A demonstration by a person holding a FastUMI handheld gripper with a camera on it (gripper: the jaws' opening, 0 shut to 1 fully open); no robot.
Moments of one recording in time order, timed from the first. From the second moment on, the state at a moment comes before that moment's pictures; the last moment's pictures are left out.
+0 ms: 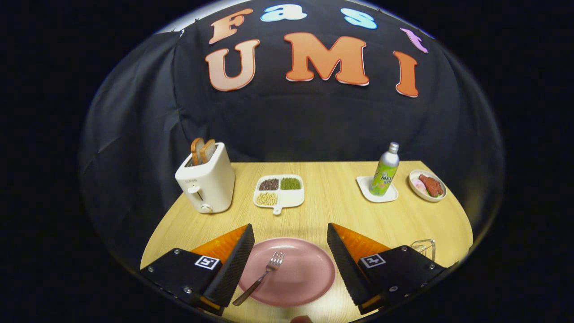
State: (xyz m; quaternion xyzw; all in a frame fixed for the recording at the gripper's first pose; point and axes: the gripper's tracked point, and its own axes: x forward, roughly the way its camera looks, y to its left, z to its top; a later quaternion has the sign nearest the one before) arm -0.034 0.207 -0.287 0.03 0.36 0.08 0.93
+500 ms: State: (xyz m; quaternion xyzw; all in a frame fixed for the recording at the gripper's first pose) arm -0.083 0.244 -0.372 0.02 0.54 0.11 0.84
